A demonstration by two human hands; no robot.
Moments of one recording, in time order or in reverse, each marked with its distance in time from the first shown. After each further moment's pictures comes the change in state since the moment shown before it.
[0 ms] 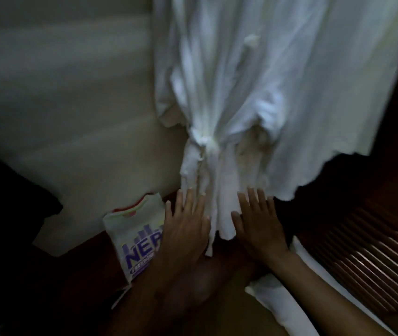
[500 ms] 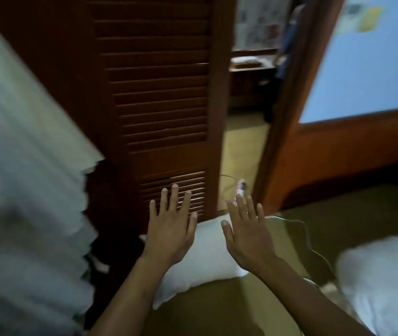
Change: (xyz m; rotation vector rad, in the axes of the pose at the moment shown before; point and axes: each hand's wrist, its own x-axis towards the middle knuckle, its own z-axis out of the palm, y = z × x) left_hand -0.115 0.287 -0.045 0.001 -0.127 1.157; right_hand -0.369 0.056 -0.100 -0.215 0.245 1.179
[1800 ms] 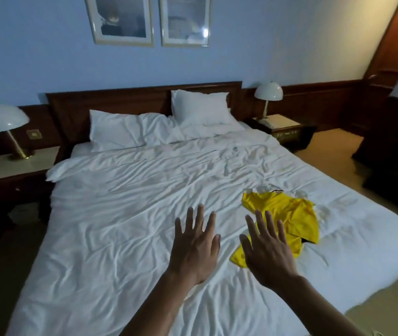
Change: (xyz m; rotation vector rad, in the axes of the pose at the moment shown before) left_hand -0.181 1.122 0.143 -0.289 -0.186 1.815; right_hand -0.627 0.775 -0.153 -0.382 0.281 1.657
